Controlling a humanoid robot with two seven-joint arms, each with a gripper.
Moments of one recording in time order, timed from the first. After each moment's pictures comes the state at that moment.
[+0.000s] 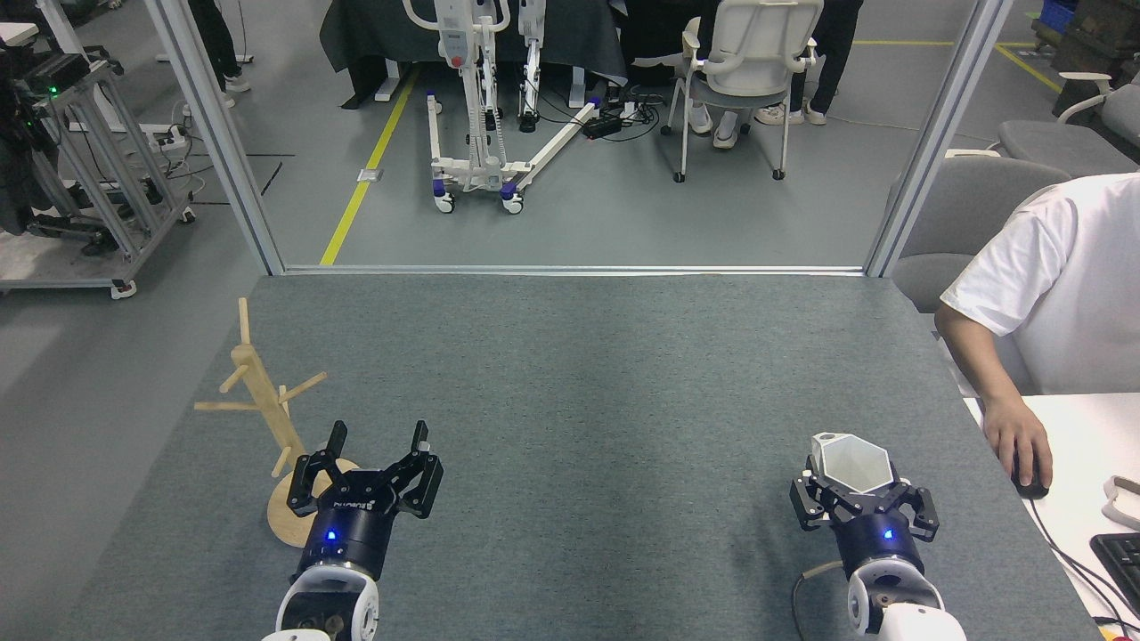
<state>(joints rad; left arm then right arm) -0.16 -0.05 0.04 -1.38 -1.51 -0.07 0.17 -0.29 -0.02 -0.23 -1.00 1.61 -0.08 -0.04</state>
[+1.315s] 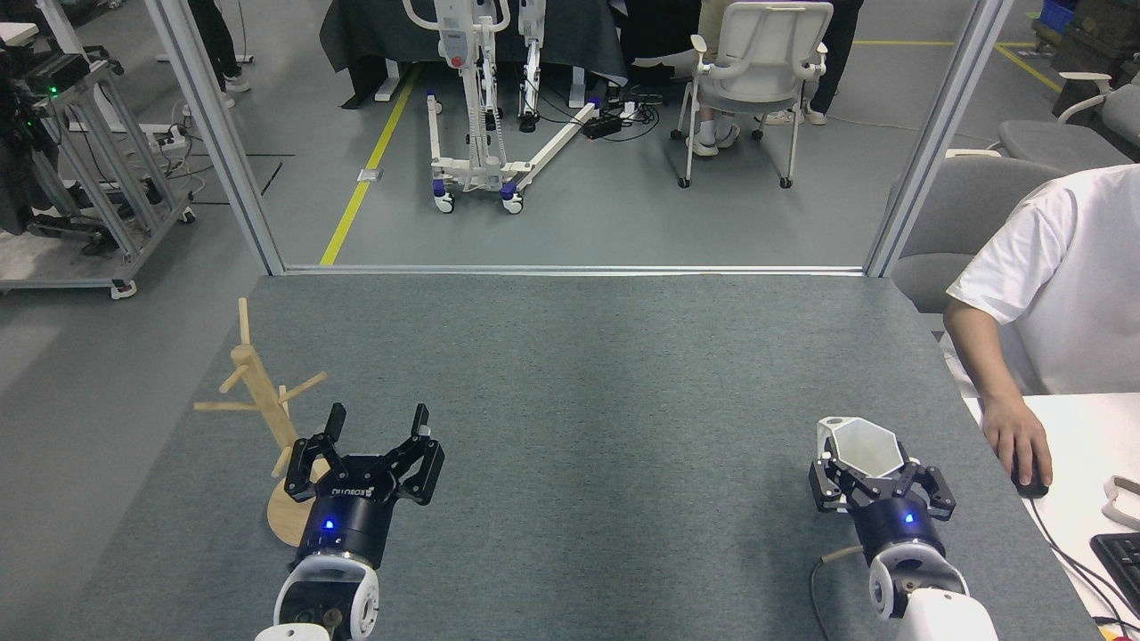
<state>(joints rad) -0.16 -0.06 0.04 -1.45 -1.51 -0.08 0.16 -0.32 -0.07 -0.24 -1.02 1.56 -0.14 -0.04</state>
